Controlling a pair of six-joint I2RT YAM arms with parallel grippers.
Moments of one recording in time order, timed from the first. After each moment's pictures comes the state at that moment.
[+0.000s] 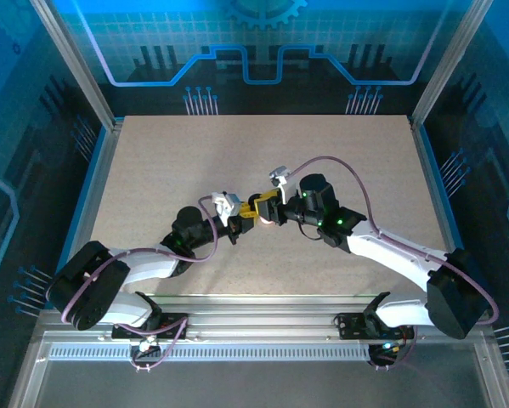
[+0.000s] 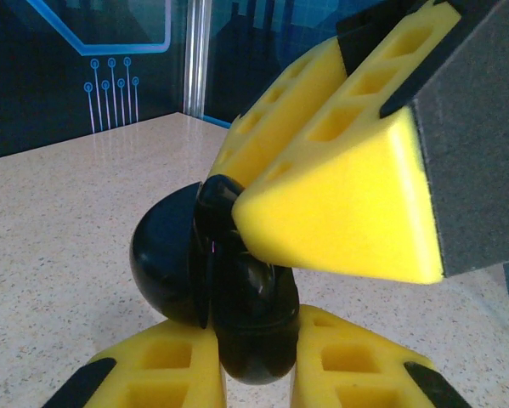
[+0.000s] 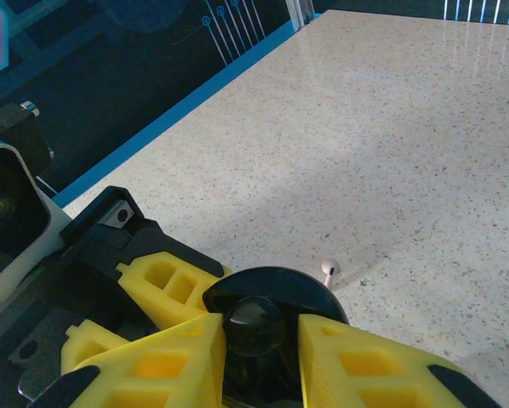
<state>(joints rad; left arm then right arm) -0.57 1.38 0.37 0.96 0.42 -0.12 0.70 1.30 0.82 0.09 -0.29 0.24</state>
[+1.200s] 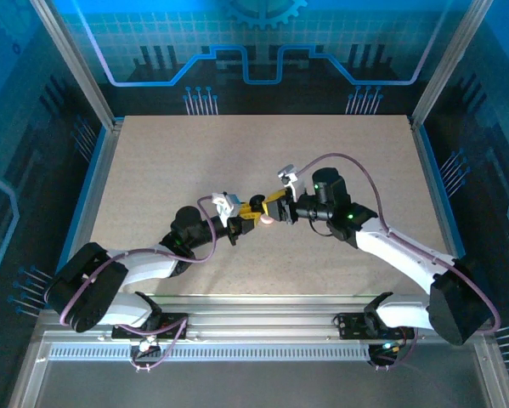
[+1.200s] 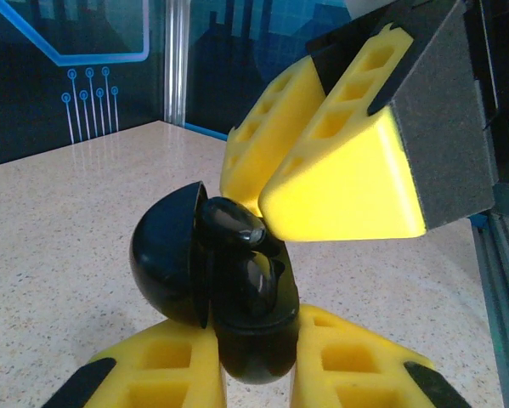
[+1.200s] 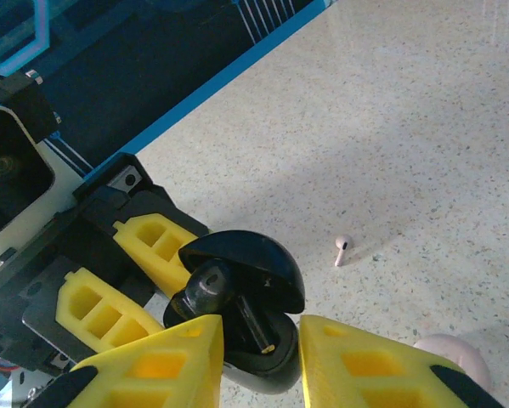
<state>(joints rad) -0.57 1.37 0.38 0.96 0.47 -0.12 0.58 1.27 0.83 -0.01 -0.50 0.19</state>
